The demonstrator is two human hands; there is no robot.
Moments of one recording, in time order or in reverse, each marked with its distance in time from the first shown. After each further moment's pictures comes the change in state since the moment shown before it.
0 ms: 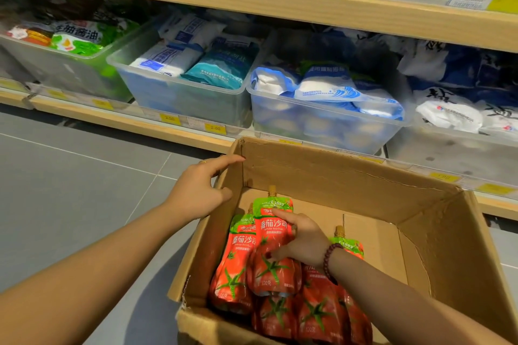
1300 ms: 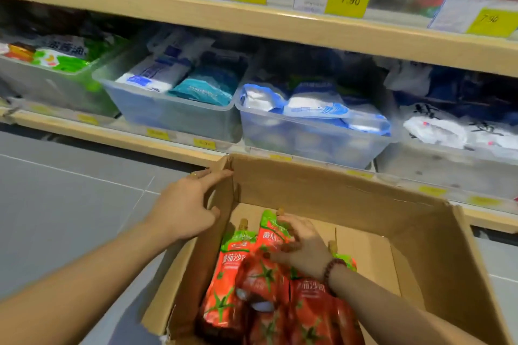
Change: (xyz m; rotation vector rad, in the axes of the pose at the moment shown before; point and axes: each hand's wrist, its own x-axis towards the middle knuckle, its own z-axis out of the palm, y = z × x) left_hand 0.004 0.016 -0.011 0.444 -0.026 0.002; right_hand -0.009 -0.006 -0.020 -0.214 0.195 -0.112
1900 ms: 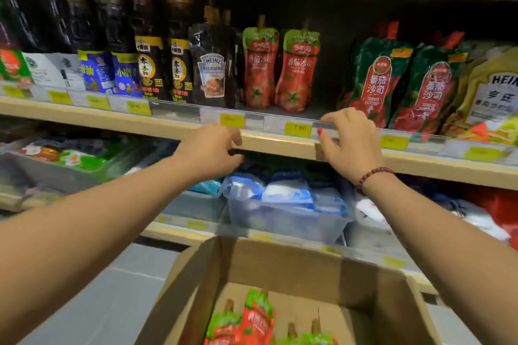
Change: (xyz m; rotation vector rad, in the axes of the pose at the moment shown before) left_hand 0.082 0.128 -0.194 0.157 0.280 0.188; right_hand 0.019 -0.166 -0.277 -0.595 0.986 -0.520
